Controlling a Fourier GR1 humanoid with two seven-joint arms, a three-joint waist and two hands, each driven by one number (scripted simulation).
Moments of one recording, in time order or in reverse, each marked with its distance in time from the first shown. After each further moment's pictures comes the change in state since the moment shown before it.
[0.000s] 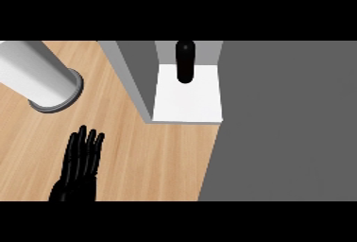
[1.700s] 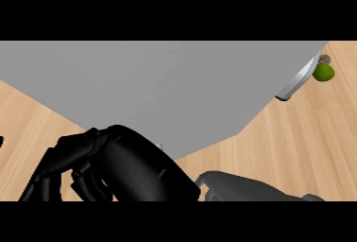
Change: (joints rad) left arm 0.282 0.325 0.510 -0.102 0.385 -0.487 -0.036; right arm -1.166 0.273 0.157 0.709 -0.182 -0.671 0.226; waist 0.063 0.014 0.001
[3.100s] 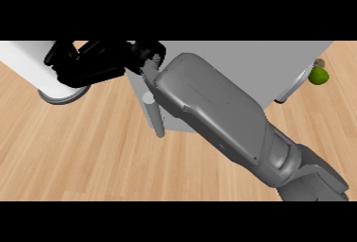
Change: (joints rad) left arm -0.005 0.057 0.232 0.051 0.139 -0.124 0.104; right arm -0.453 0.011 -0.222 0.924 -0.457 0.419 -0.388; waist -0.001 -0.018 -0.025
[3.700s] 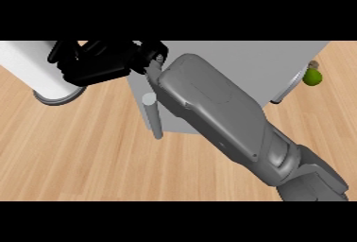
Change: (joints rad) left arm -0.018 -0.012 -0.045 -0.059 0.022 -0.010 0.035; right arm 0.008 0.000 0.004 0.031 -0.029 0.039 -0.107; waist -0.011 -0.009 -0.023
